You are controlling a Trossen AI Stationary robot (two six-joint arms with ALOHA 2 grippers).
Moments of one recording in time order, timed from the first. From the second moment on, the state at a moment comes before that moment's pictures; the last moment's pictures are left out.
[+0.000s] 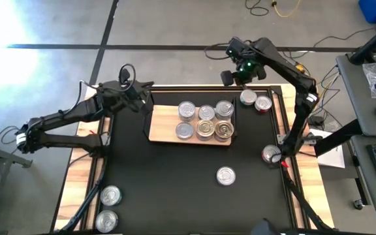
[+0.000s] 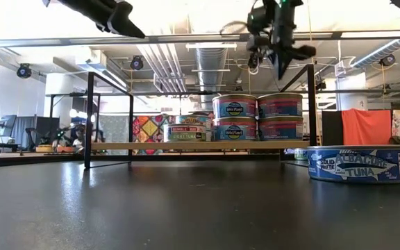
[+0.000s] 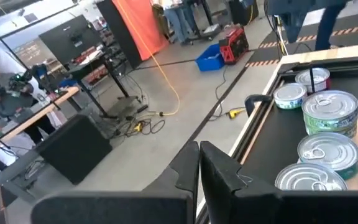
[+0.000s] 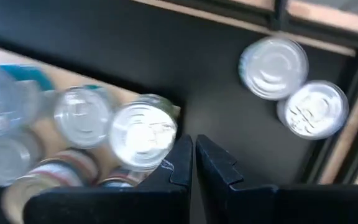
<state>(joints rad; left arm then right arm) 0.39 0.94 0.87 -0.10 -0.36 0.38 -0.74 1.82 2.00 -1.57 -0.02 0.59</state>
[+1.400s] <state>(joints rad) -0.75 1.19 0.98 -0.45 -0.24 -1.00 0.59 1.33 1.23 -0.51 0.23 0.91</state>
